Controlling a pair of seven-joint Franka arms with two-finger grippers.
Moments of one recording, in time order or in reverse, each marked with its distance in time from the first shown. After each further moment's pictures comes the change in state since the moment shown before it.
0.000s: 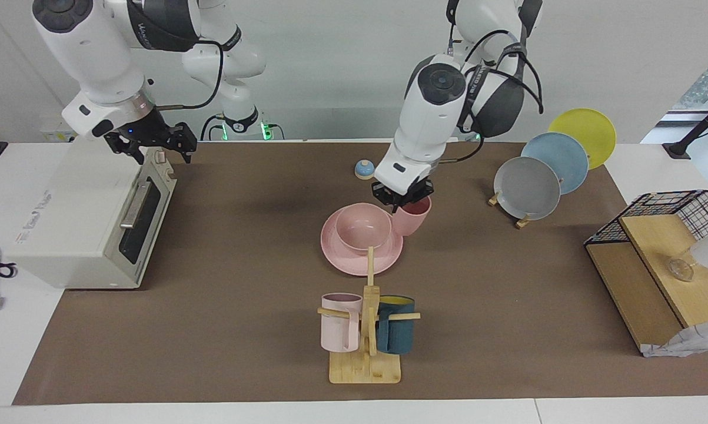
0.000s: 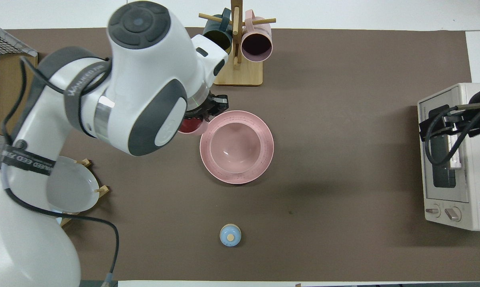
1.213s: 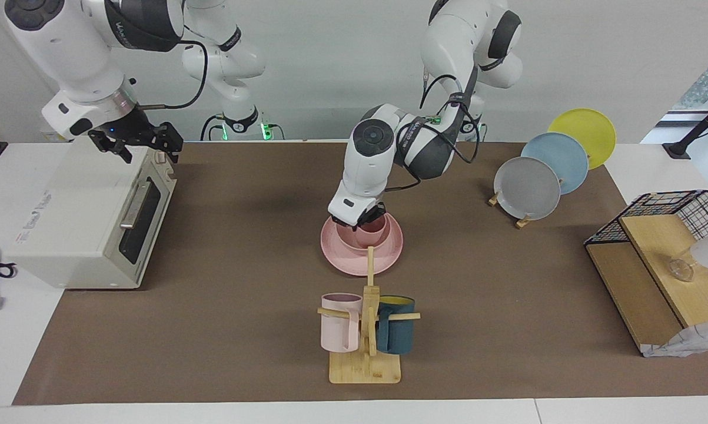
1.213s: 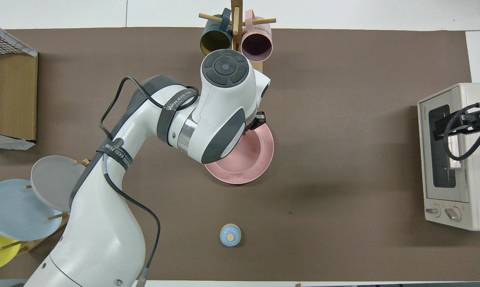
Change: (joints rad) left arm -0.095 0.120 -0.001 -0.071 -0.018 0.169 -0.149; right arm -0.056 -0.006 0.004 0.000 0.015 0.000 -0.011
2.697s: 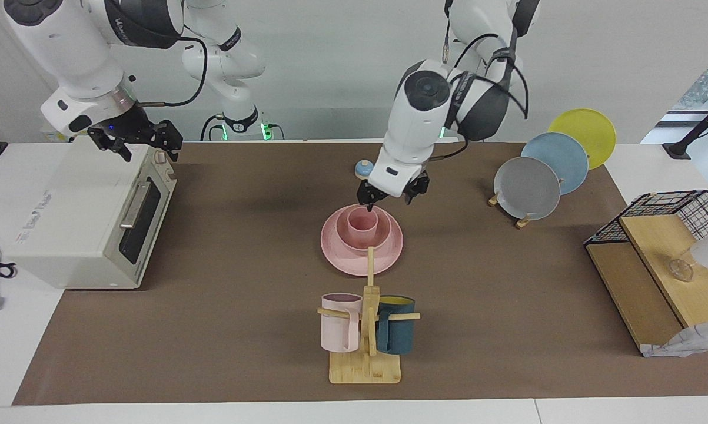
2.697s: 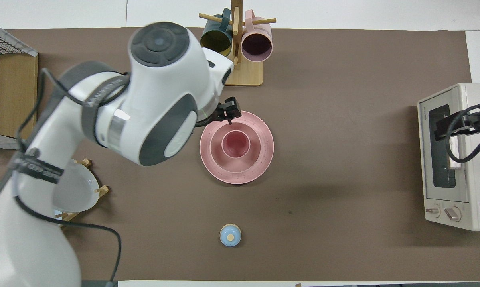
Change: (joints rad) left arm 0.136 -0.229 0.026 -0.009 -0.001 -0.197 0.078; right arm 0.000 -0.005 0.000 -0.001 0.000 0.000 0.000
